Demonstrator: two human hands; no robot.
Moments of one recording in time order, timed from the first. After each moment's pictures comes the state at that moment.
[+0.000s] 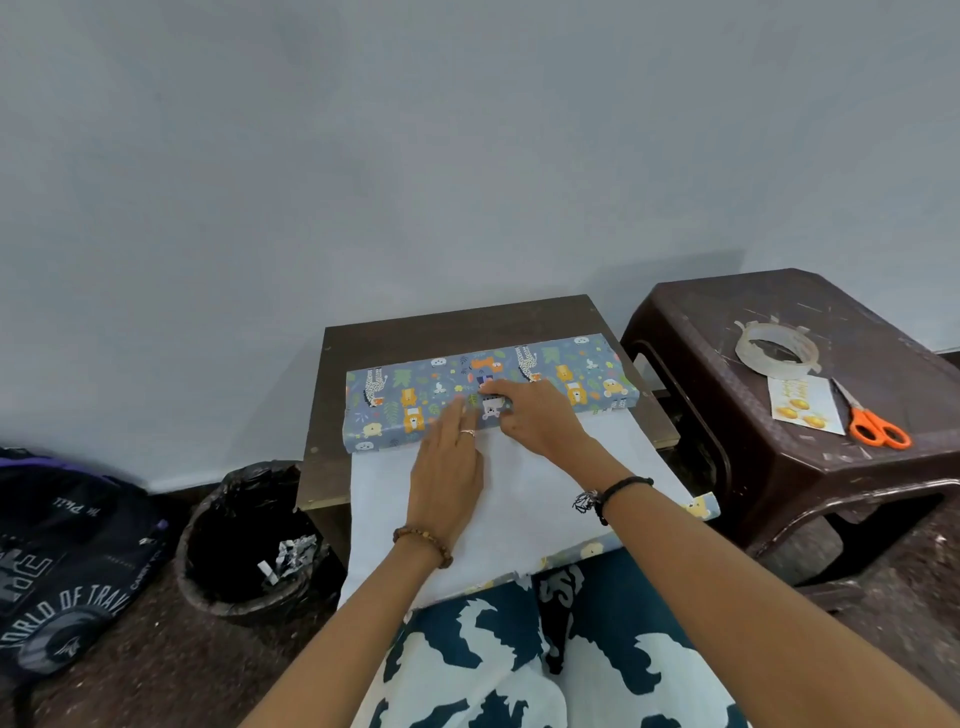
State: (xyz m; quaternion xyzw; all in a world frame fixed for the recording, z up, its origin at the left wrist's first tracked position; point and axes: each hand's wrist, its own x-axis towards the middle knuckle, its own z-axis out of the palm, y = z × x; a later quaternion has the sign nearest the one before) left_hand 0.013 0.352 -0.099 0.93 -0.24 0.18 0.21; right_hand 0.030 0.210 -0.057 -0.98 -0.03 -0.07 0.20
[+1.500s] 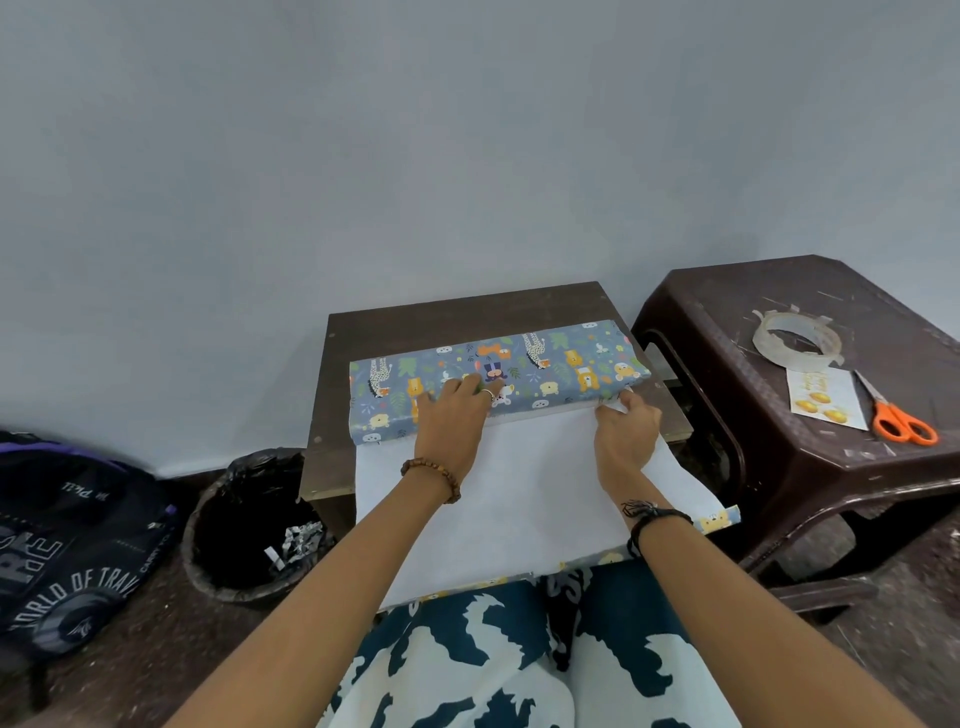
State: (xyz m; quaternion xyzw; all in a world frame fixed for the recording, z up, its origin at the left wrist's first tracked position) left_hand 0.053 0.340 -0.074 0.97 -0.24 0.06 0.02; right_hand 0.010 0.166 -0.101 -0.71 0.43 -0.21 0.51
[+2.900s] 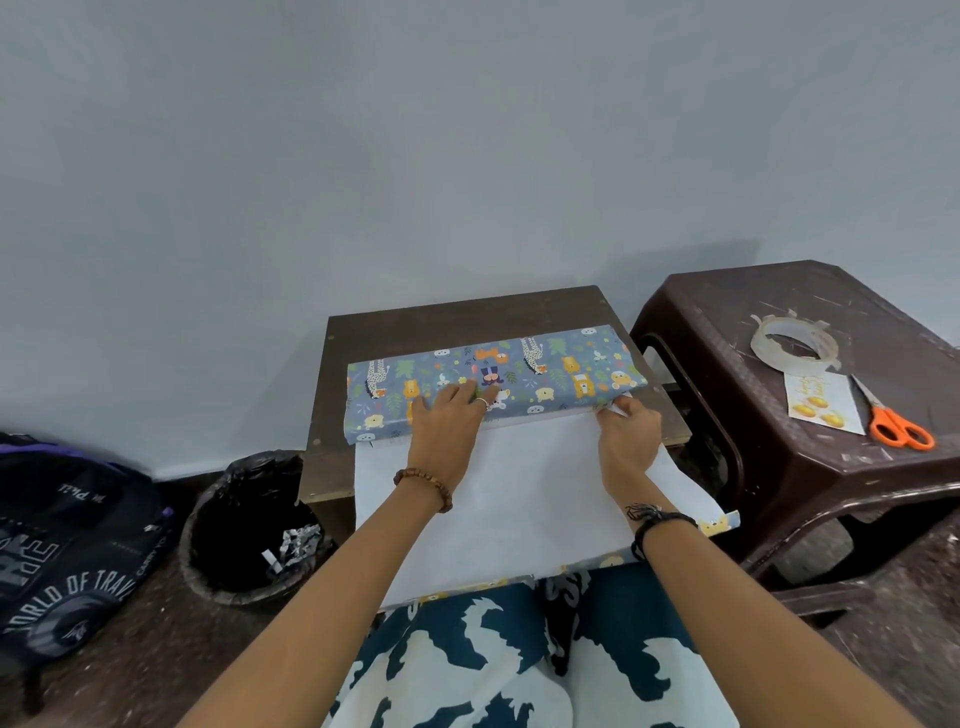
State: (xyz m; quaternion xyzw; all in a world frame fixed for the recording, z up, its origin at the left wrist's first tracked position) left_hand 0.051 0.346 -0.077 0.97 -0.25 0.07 0.00; right_hand 0.009 0.163 -0.100 -0.70 0.43 -0.22 0.52
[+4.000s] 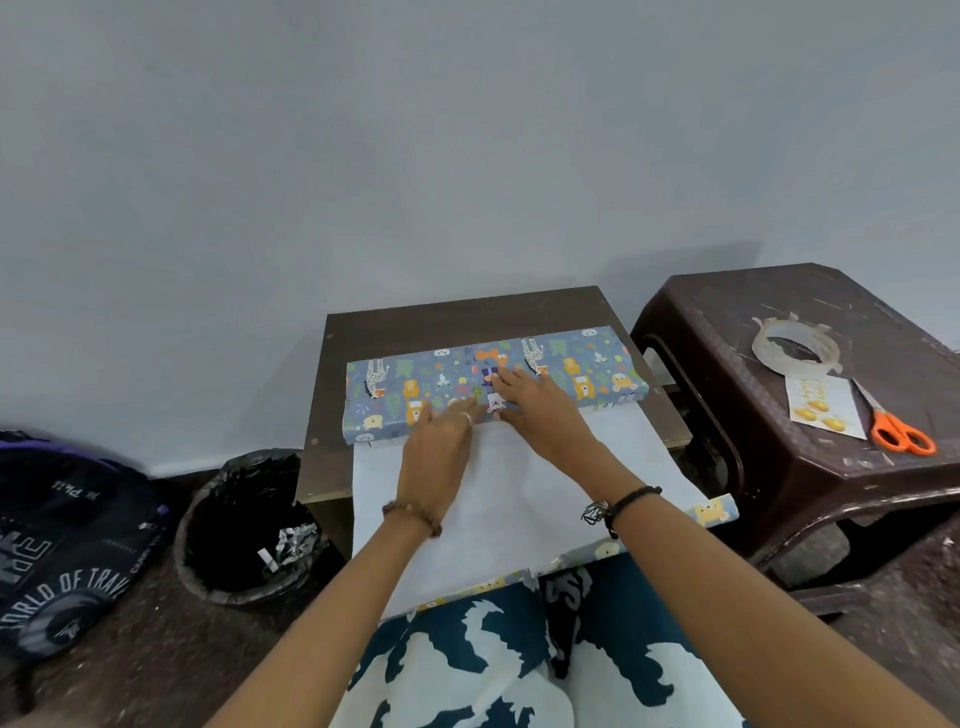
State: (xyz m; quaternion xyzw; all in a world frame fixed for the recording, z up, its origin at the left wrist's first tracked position) left_hand 0.034 0.362 -0.092 0.92 -0.27 0.14 0.26; right_hand 0.047 0.207 -0.072 -0.99 -0.08 0.01 0.07
